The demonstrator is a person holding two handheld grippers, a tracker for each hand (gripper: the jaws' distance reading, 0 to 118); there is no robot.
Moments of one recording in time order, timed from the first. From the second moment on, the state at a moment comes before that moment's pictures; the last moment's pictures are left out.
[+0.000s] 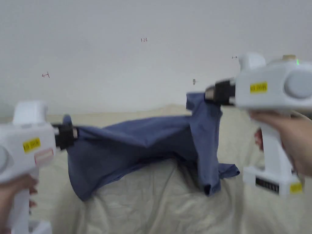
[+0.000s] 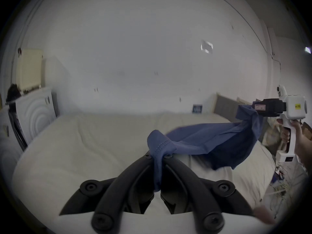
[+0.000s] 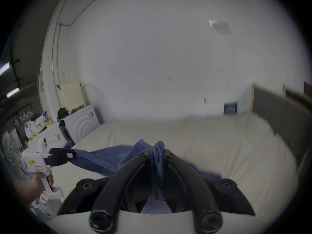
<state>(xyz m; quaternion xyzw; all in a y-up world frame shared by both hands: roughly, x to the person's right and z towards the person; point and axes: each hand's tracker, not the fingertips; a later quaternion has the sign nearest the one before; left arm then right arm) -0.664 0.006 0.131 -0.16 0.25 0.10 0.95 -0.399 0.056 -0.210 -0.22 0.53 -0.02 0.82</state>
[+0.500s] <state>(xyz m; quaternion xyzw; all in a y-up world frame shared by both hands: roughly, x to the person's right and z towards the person) -0.539 -0.021 0.270 -0.07 0.24 0.12 0.96 -0.228 0.004 -0.055 -0.20 0.55 -0.08 0.81</state>
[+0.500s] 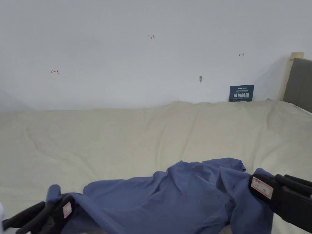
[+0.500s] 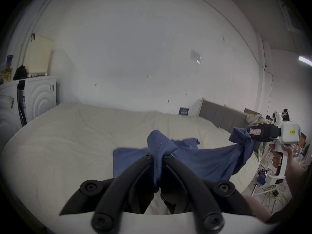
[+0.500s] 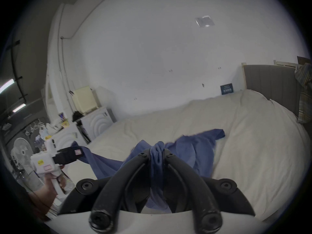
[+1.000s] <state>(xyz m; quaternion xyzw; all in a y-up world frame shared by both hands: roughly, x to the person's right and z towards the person) -0.592 -0.140 0.201 -0.39 0.27 0.22 0.85 -0.296 -0.138 -0.116 -0.50 0.39 -0.01 0.78</state>
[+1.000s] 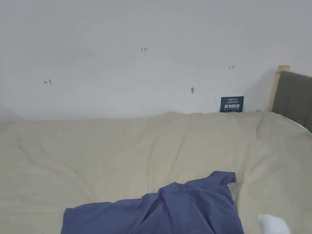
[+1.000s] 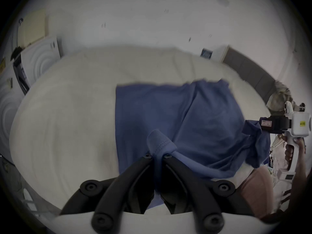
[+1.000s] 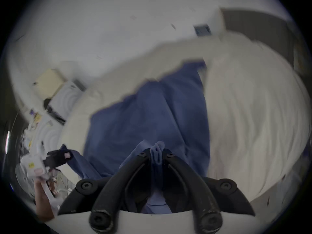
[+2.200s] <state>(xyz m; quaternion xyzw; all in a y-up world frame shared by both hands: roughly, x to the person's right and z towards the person) -0.717 -0.066 0.142 -0.35 0.27 0.25 0.86 -0.273 -0.054 -0.067 -0.27 0.46 -0.03 0.85</state>
